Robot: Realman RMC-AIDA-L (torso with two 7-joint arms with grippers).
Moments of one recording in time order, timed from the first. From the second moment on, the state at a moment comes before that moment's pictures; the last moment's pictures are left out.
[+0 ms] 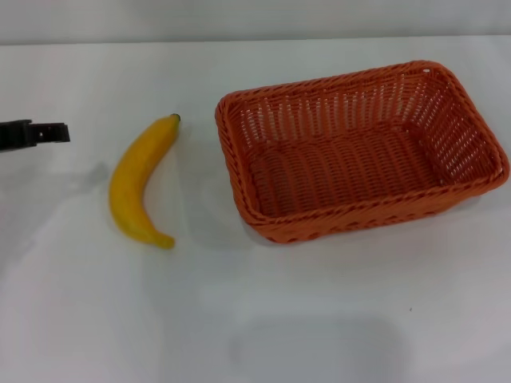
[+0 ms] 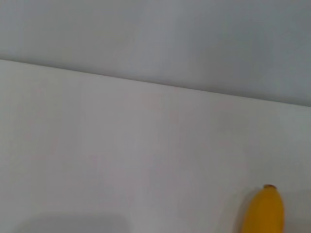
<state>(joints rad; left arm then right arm) -0.19 -2.08 1.21 1.66 -0.60 -1.23 0.17 0.42 1.92 -0.56 -0.51 1.91 1.15 -2.19</state>
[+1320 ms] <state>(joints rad) -0.49 -2.08 1.26 1.22 -0.46 -1.10 0.10 0.41 1.93 -0.56 -0.53 1.90 1.14 -2.20</state>
